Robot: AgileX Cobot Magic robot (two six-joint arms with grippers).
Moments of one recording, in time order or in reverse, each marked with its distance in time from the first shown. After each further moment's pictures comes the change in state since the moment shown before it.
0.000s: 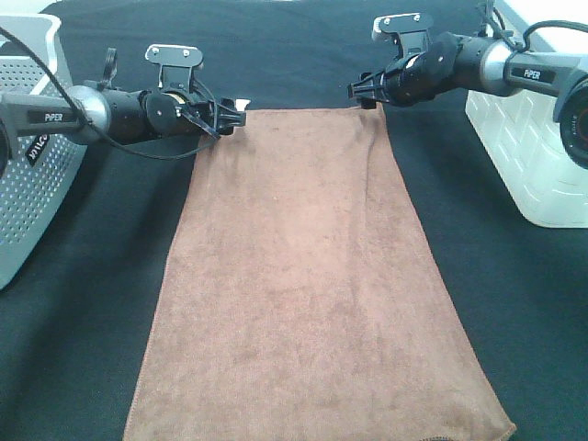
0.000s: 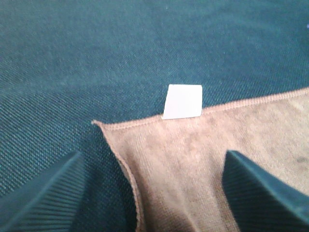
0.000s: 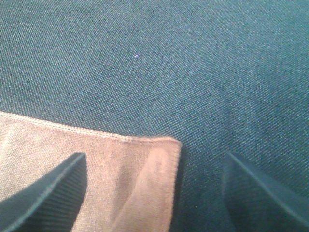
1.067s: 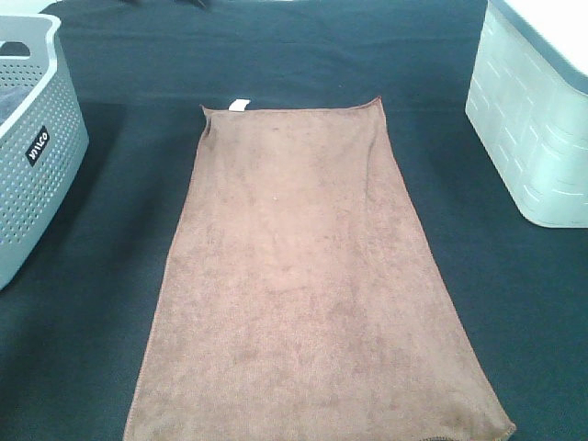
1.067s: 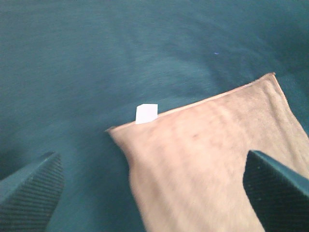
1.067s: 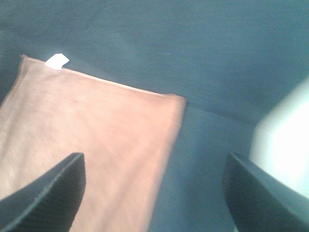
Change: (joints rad) left arm 0.078 -0.531 -0.030 0.094 0.808 -0.074; right arm 0.000 -0.578 0.000 -0.104 0.789 0.097
